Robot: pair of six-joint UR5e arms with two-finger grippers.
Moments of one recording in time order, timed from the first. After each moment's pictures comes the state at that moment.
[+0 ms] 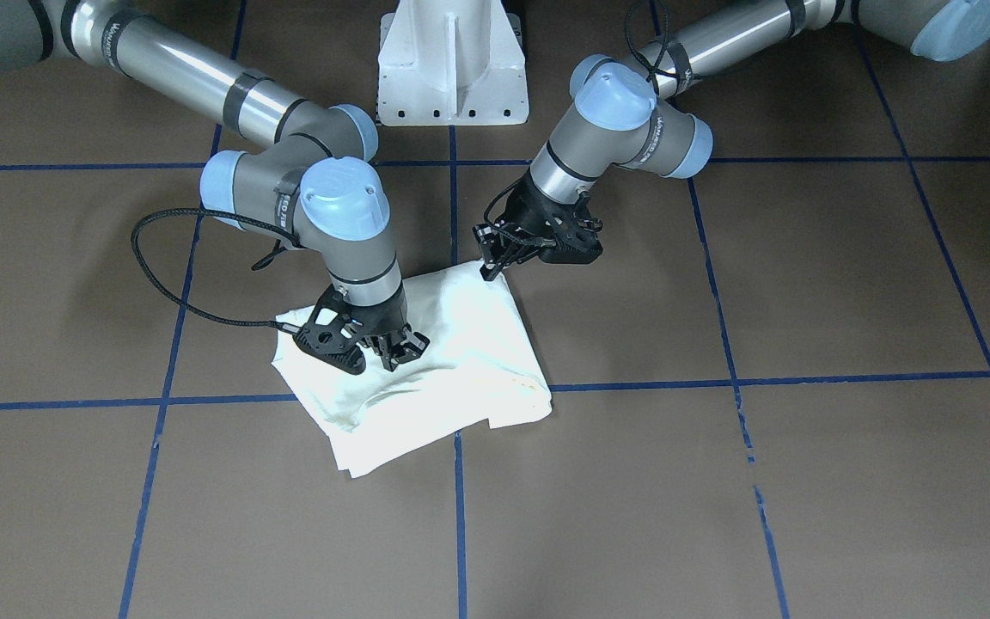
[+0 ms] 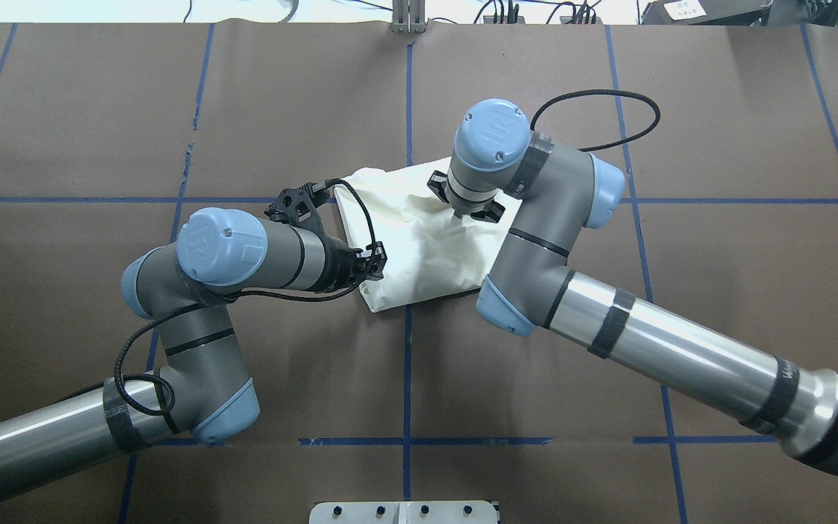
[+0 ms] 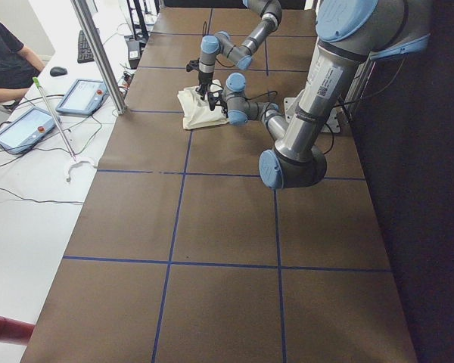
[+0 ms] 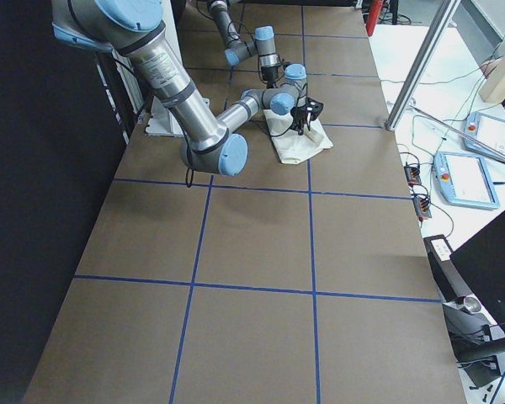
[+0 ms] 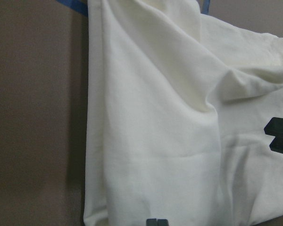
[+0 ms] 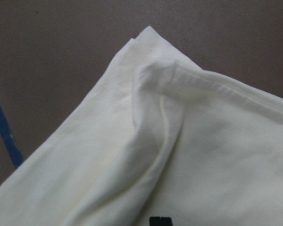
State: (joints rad) left arm -0.49 -2.15 -1.53 -2.31 -1.81 -1.66; right arm 0.63 -0.75 1.23 -1.27 1.81 1.64
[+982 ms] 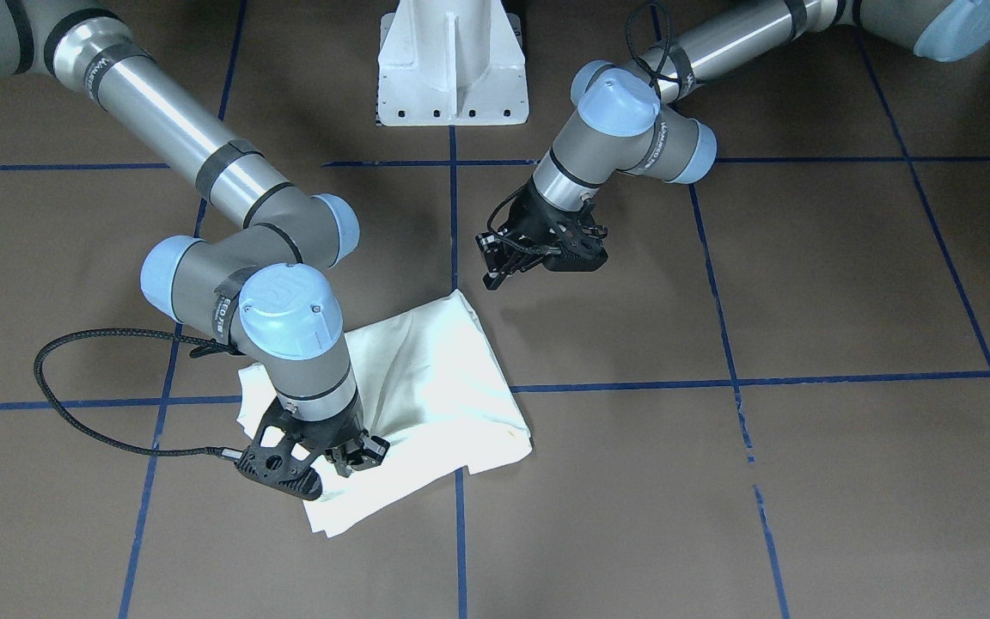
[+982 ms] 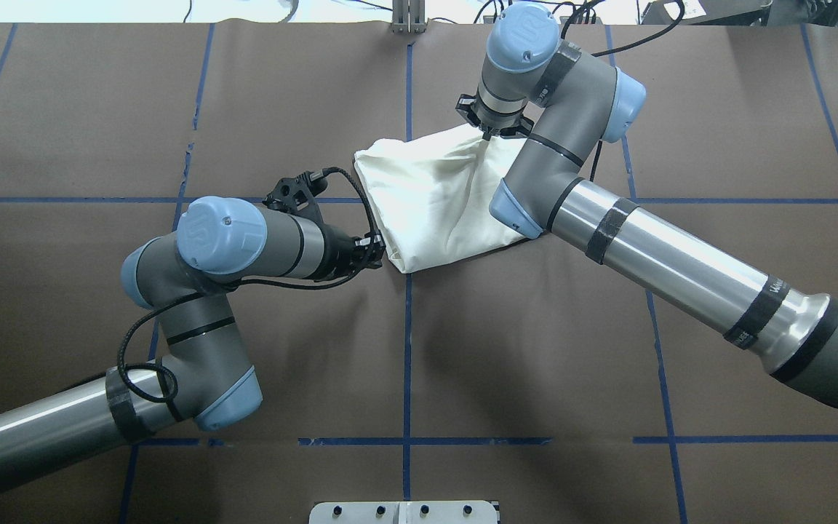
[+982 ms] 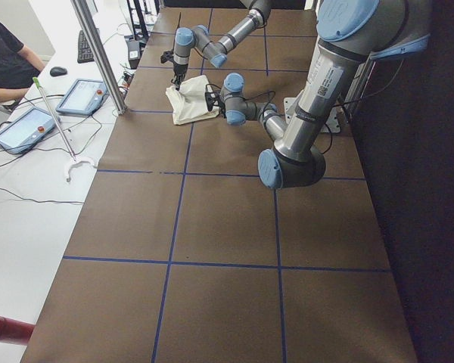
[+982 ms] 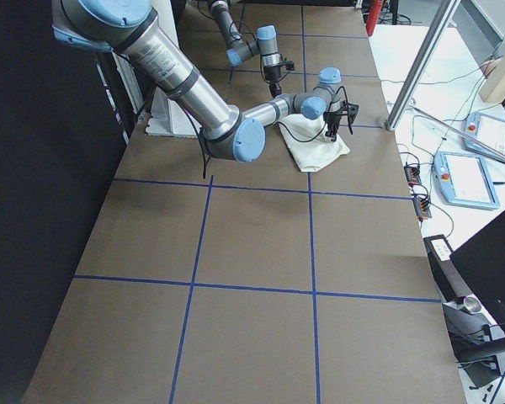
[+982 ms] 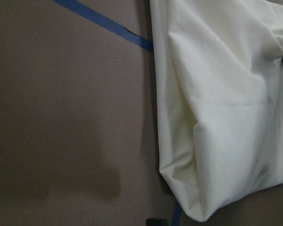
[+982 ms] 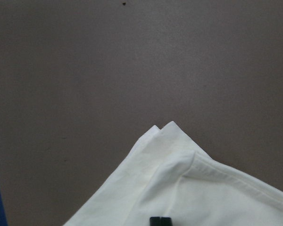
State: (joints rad) left arm -0.52 -2.18 -1.50 -2.31 -1.79 -1.67; right arm 0.78 -0.64 1.00 -1.18 1.86 1.41
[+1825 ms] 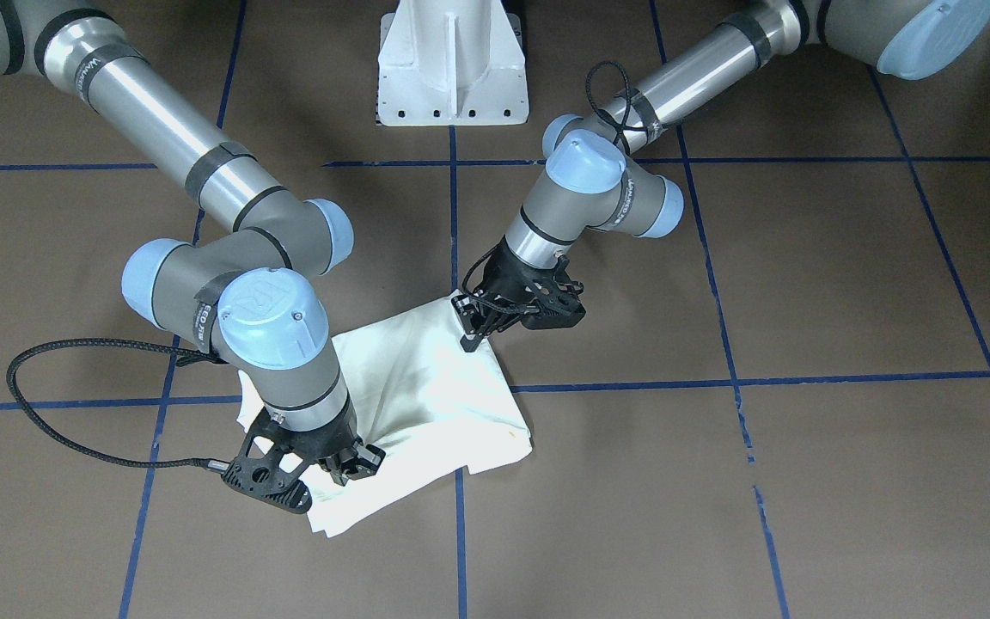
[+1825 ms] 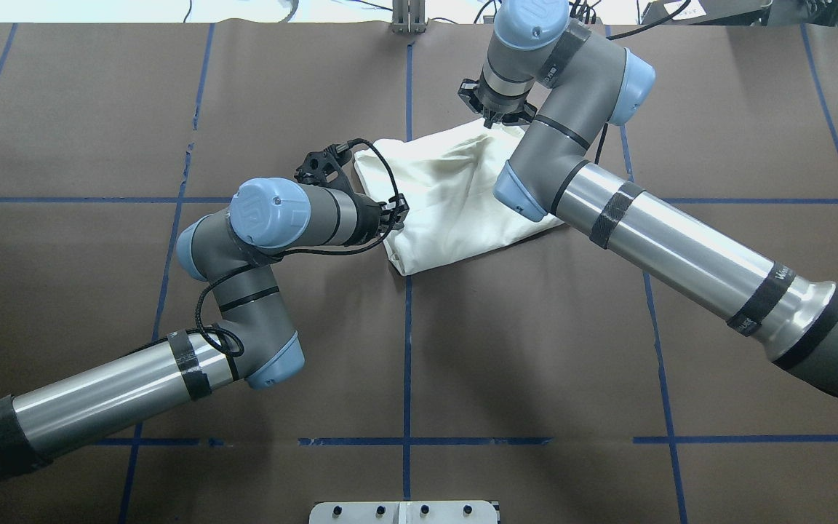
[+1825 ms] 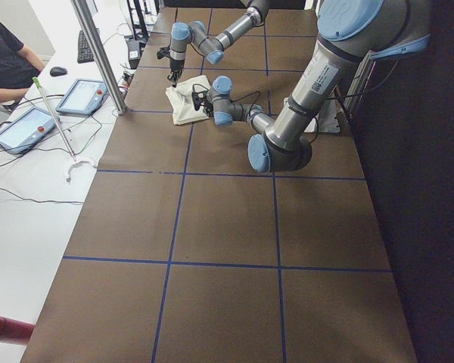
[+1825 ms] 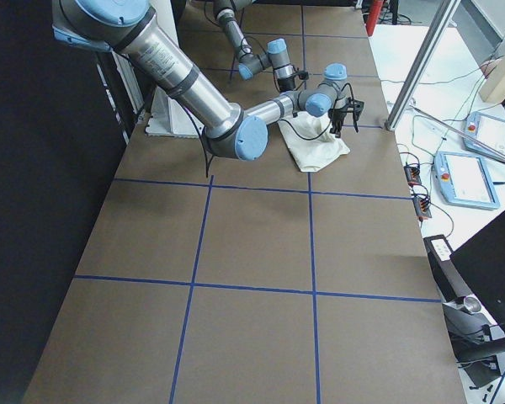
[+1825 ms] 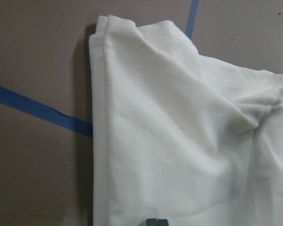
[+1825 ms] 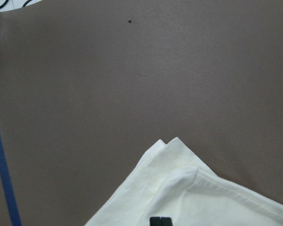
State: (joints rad) left arm -0.54 -2.31 -1.22 -2.48 -1.71 -1.69; right arm 0.81 -0.63 0.99 -1.17 1.89 1.41
